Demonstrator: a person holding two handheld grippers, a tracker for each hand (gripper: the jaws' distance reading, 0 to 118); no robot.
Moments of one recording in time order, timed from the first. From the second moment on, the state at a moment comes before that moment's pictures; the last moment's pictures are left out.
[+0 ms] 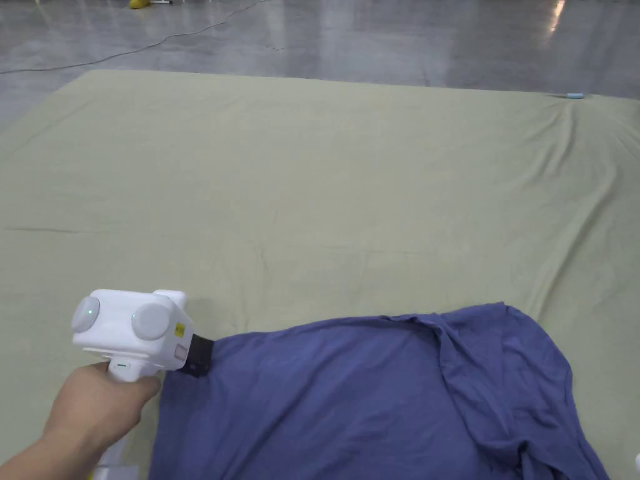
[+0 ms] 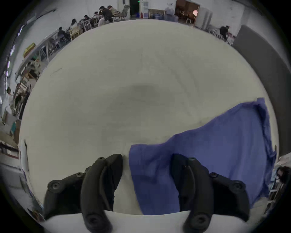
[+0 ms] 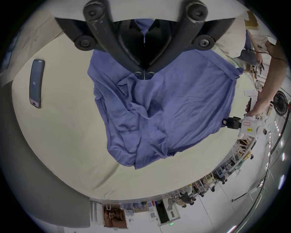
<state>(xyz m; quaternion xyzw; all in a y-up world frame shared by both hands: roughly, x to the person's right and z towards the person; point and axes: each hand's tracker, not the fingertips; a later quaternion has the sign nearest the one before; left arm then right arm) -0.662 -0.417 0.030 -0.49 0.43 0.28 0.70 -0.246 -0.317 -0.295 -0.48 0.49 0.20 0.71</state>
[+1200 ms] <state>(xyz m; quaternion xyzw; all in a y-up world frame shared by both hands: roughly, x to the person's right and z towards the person) -0.718 -0.336 0.009 -0.44 0.41 0.32 0.74 -0.531 -0.303 -0.471 -0.55 0.37 0.24 0.71</state>
